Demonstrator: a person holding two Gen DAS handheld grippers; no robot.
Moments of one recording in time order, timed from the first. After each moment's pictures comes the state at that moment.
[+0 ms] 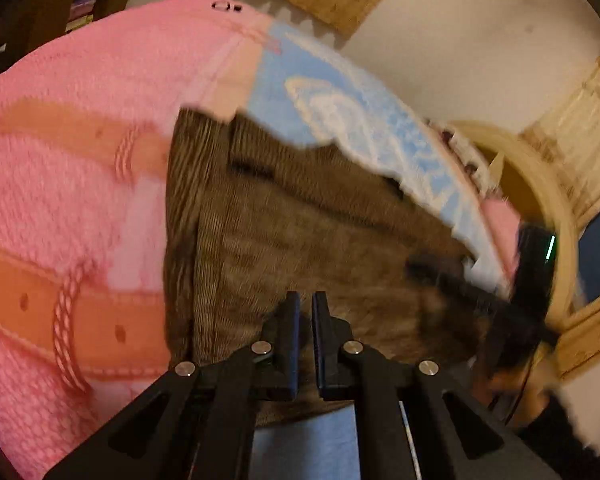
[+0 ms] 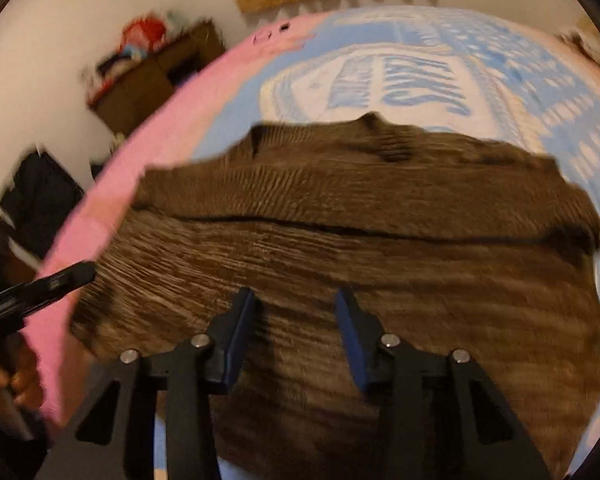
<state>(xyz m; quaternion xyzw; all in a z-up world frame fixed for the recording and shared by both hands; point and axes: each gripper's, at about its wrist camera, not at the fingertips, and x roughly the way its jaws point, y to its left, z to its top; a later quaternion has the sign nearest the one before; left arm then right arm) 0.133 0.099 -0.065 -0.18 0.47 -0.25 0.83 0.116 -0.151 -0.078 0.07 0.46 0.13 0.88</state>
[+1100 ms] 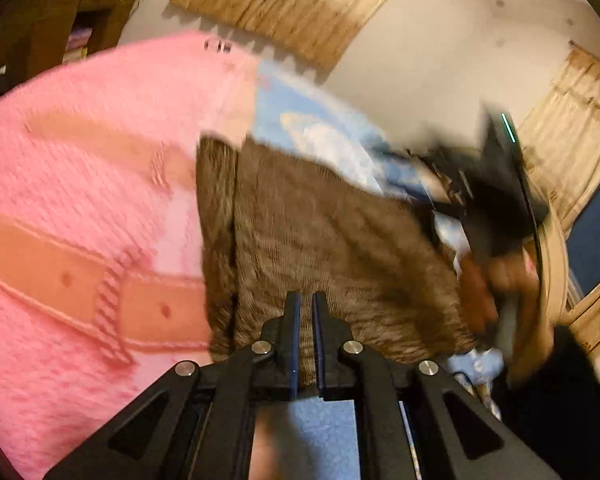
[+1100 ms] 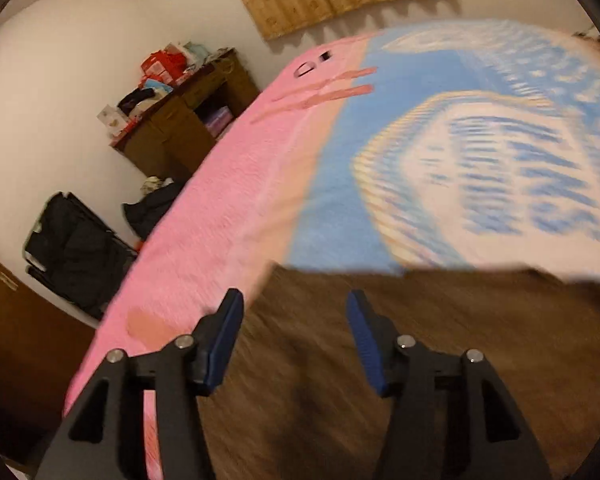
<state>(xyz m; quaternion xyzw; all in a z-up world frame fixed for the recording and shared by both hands) 0.077 0.142 -0.056 -0.20 0.37 -0.28 0.86 0.158 -0.104 -0.038 0.19 0.40 0.17 0.88</state>
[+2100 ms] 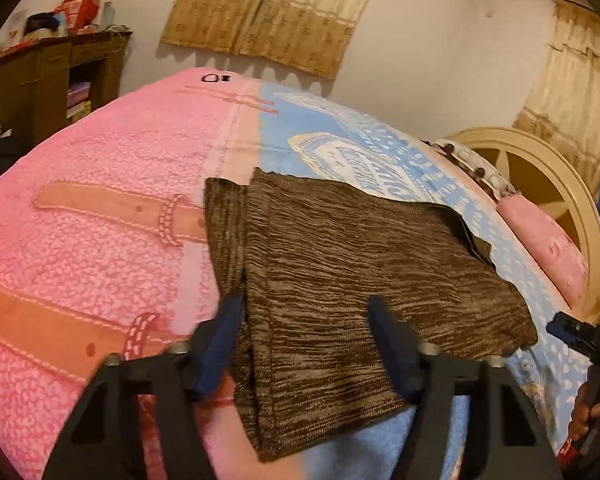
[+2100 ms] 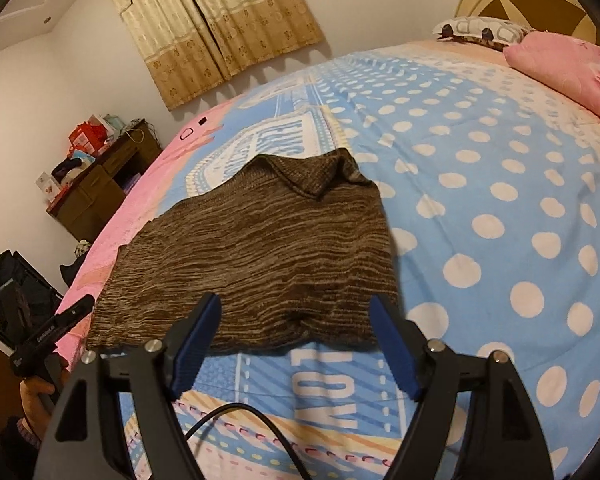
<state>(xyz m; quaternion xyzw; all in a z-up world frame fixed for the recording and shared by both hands) 0.097 0.122 -0.052 -0.10 0.36 -0.25 0.90 -0.054 -0.250 -0.040 0.22 0.35 -0.01 0.91</state>
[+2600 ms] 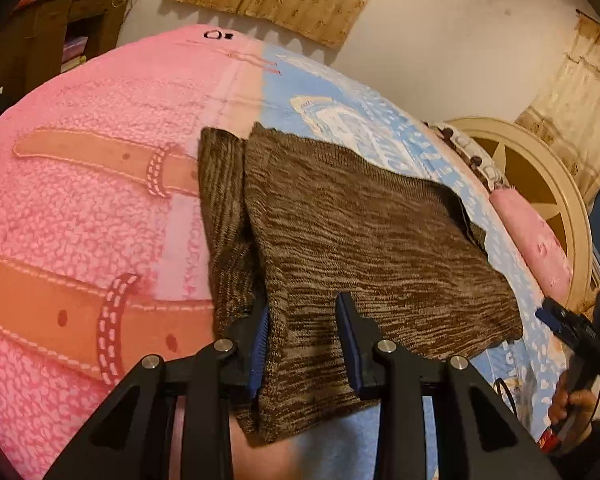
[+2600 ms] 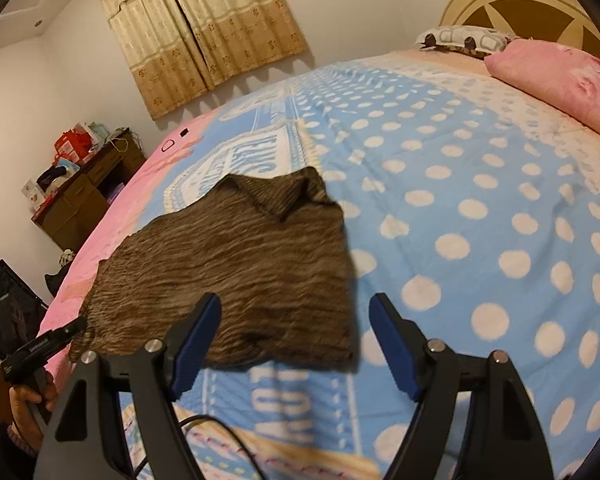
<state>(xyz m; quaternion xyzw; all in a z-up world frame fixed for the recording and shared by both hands) 0.107 0.122 -0.066 -0.14 0.42 -0.26 0.86 -0.049 -0.283 -0.034 0.20 0.35 -0.04 0.91</state>
